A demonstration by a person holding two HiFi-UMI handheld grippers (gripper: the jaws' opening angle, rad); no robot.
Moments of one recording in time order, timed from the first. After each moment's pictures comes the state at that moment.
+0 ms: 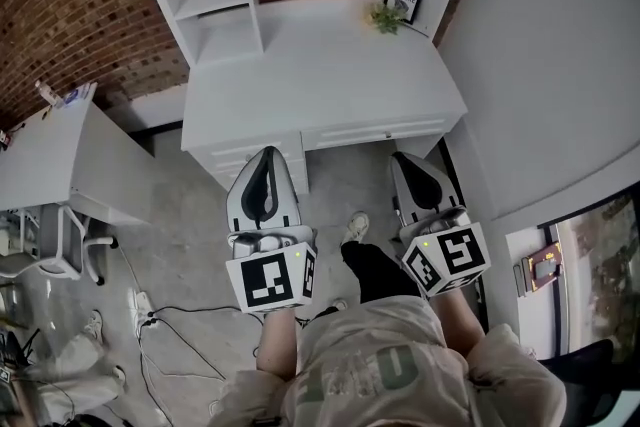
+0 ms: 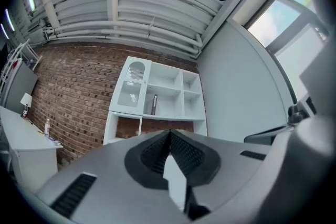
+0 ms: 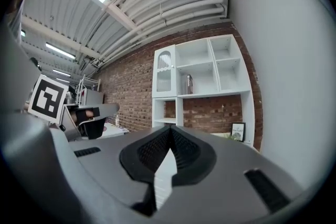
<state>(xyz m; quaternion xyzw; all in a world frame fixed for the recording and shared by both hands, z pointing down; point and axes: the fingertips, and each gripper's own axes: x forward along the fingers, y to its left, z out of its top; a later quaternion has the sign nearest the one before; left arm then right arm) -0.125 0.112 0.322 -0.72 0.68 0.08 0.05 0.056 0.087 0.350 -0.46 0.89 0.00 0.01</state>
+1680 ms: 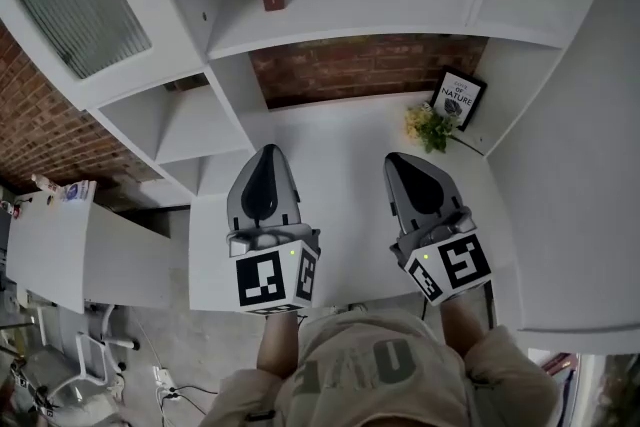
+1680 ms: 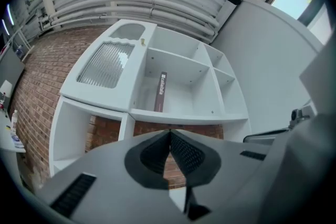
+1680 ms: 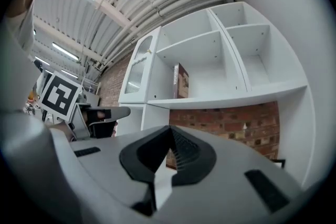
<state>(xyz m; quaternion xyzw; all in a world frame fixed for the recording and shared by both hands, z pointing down) -0.195 -0.364 0.273 -0.71 0.70 0.10 0.06 -0.033 -0.383 0.292 -0.41 0.91 0.06 0.05</state>
